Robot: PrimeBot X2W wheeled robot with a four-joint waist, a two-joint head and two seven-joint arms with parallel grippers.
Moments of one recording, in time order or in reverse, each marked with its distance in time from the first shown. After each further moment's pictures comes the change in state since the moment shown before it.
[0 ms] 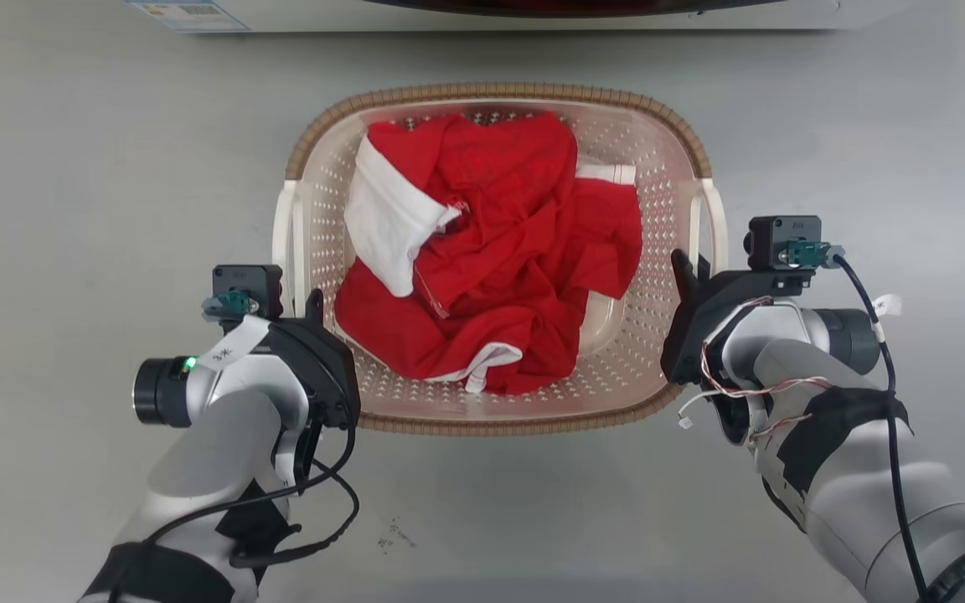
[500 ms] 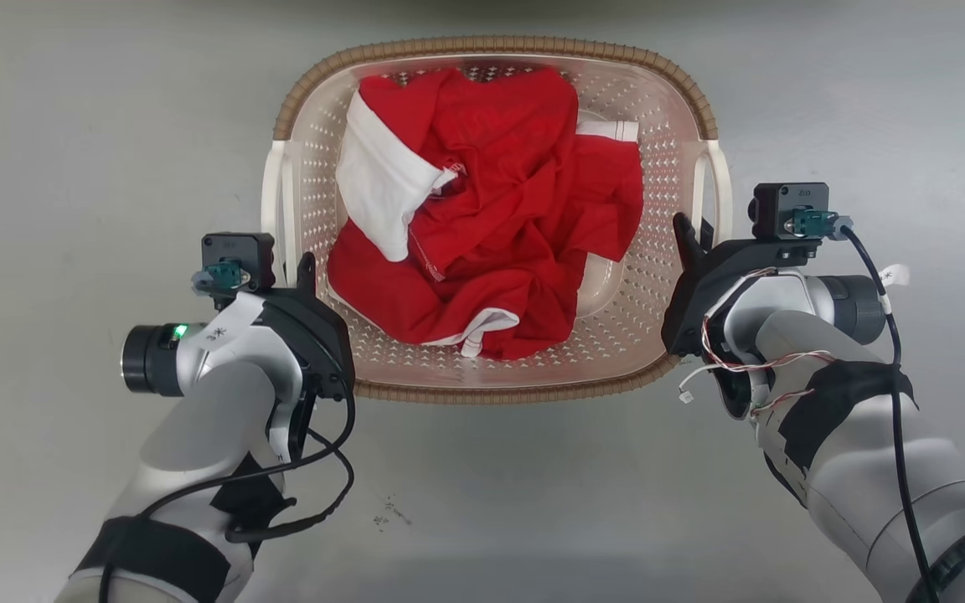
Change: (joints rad) left arm -0.057 0.001 0.002 0.022 0.015 -0.001 -0.039; right arm -0.058 0.003 0.007 0.012 -0.010 0.004 -0.025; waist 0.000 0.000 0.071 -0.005
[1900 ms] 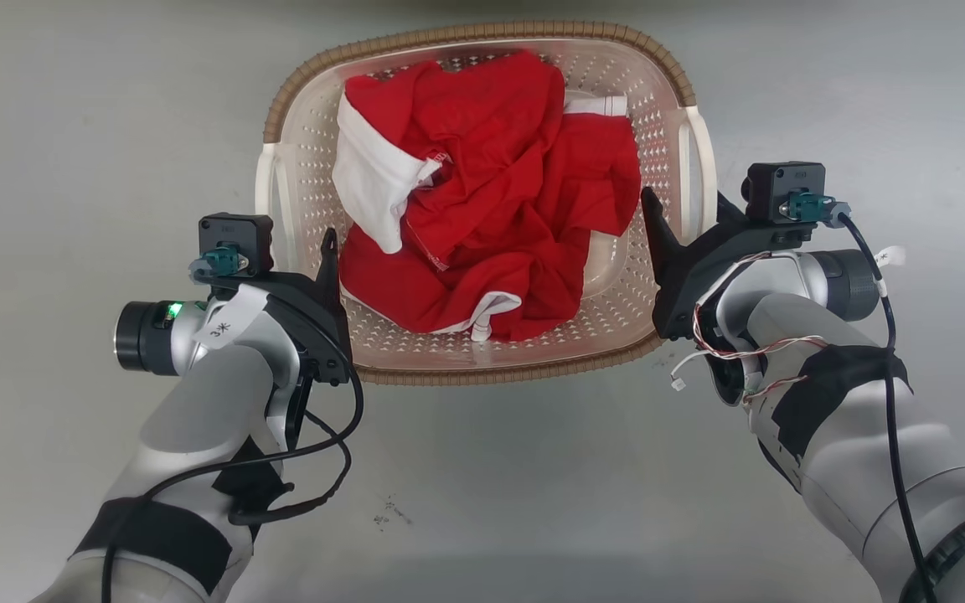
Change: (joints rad) left arm -0.057 -0.012 -0.013 0.070 0.016 -0.018 -0.072; right arm -0.033 0.008 0.020 -0.002 -0.001 0.005 -0.052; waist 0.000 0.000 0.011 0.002
